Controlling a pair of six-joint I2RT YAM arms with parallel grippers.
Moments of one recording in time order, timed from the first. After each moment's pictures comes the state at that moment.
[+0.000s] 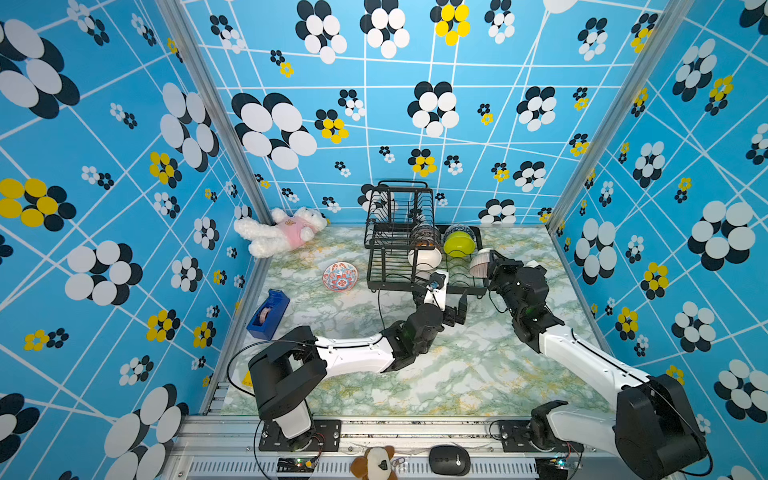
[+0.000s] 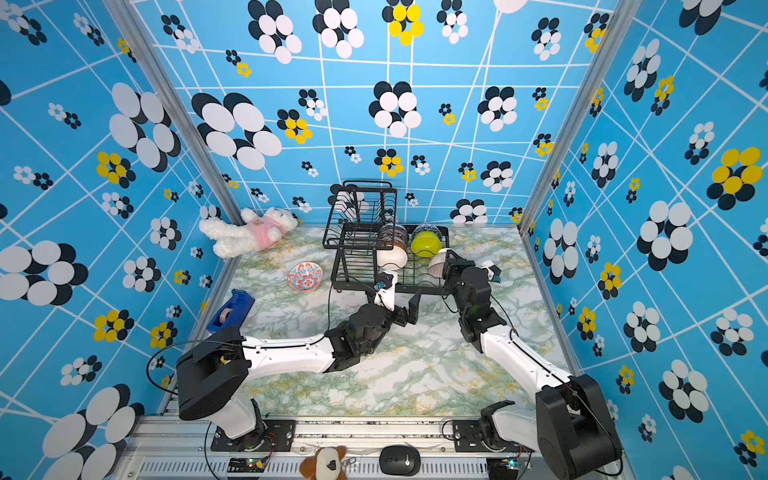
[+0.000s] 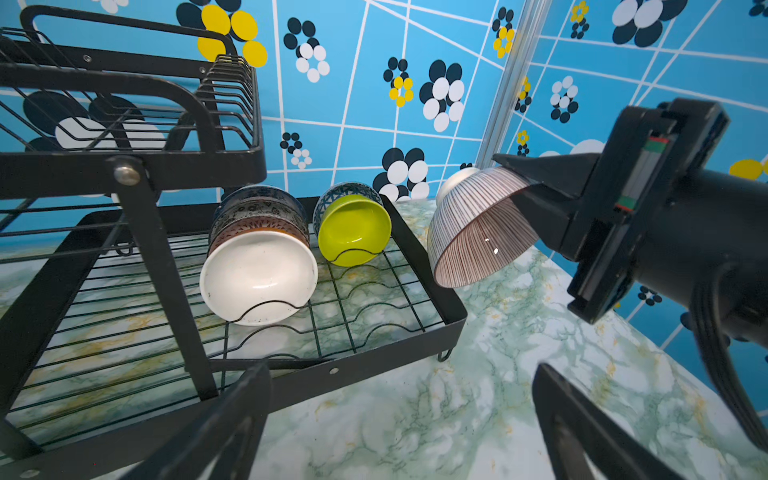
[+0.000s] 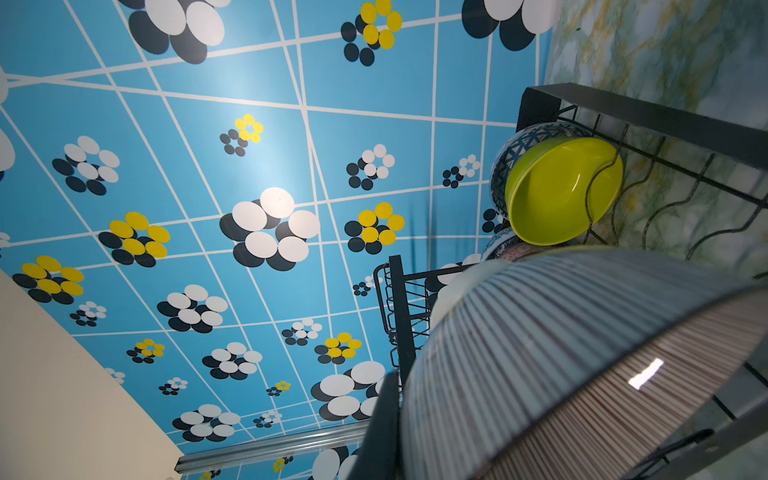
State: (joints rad) left arm -1.09 1.66 0.92 0.61 -0.55 -0.22; right arm 0.32 1.23 0.65 0.50 0.20 1.65
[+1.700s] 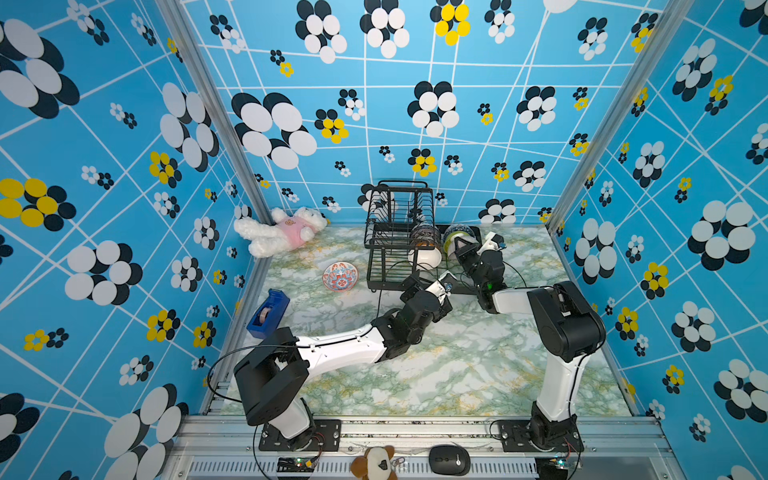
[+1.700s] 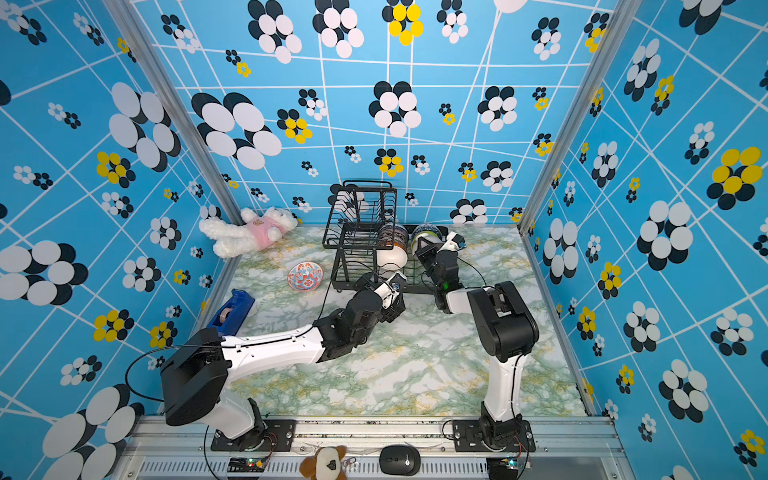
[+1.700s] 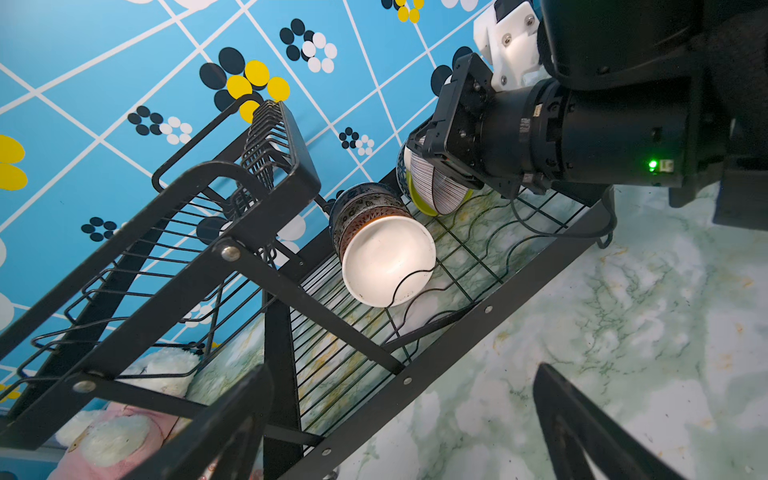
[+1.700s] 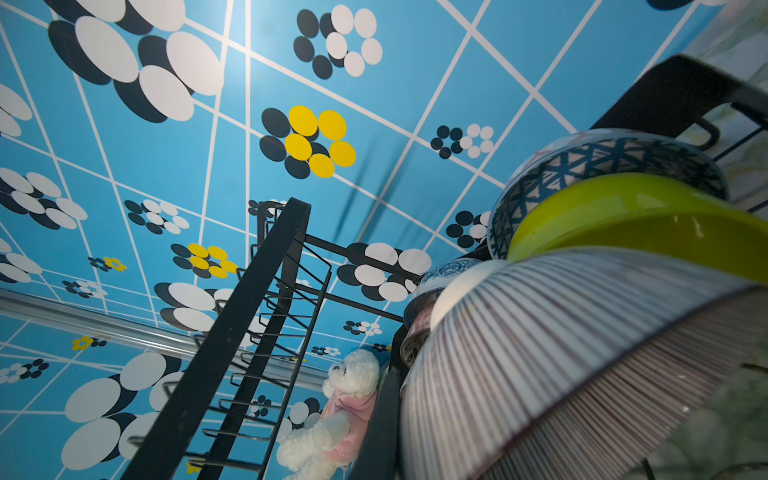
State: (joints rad) left arm -1.01 1.59 0.98 0.30 -0.61 0.33; right arm 0.30 1.98 0.98 0.98 0.01 1.12
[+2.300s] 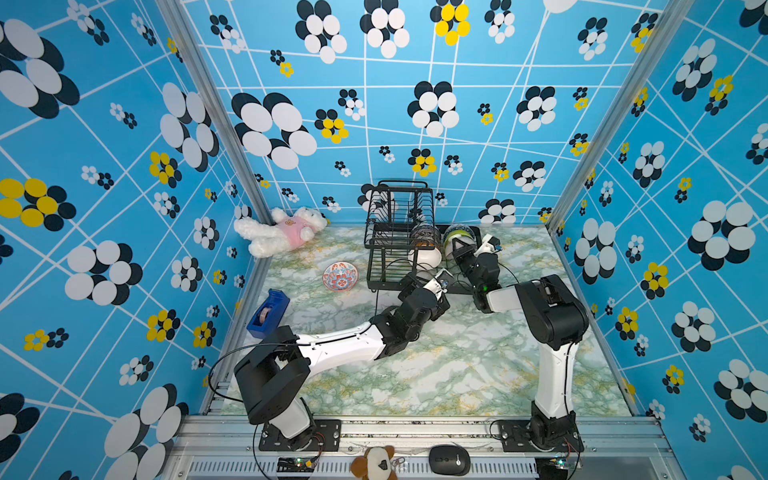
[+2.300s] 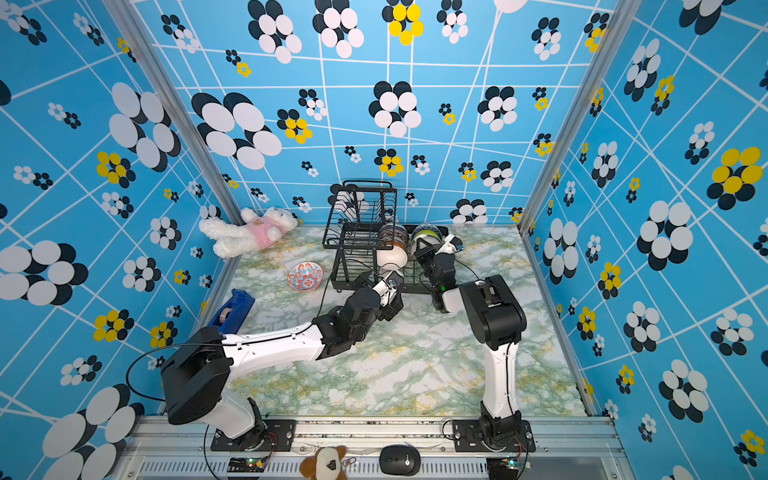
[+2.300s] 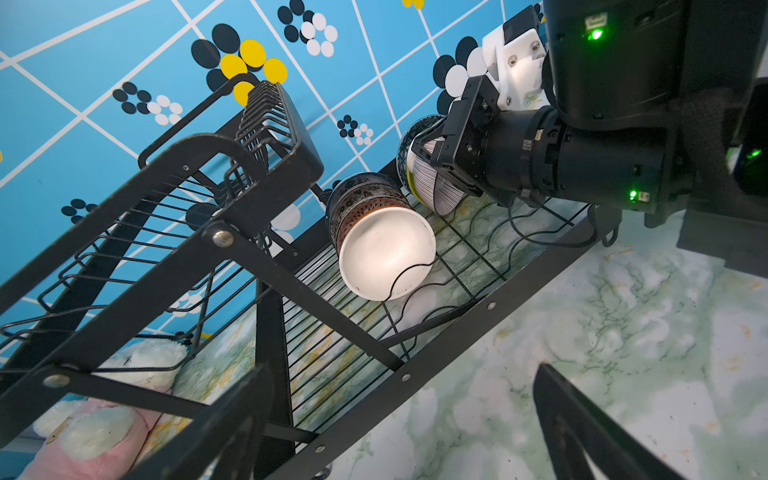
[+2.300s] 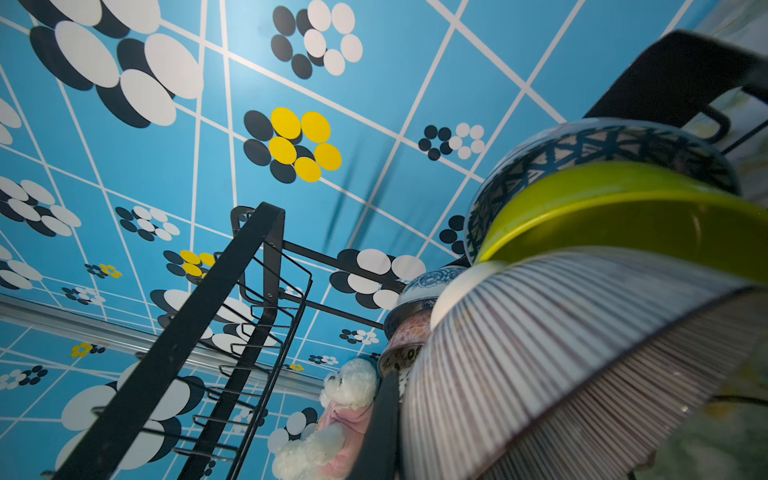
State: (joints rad) left arm -0.98 1.60 0.97 0.29 -0.58 0.30; right arm 0.30 2.10 1.02 1.10 0.01 1.14
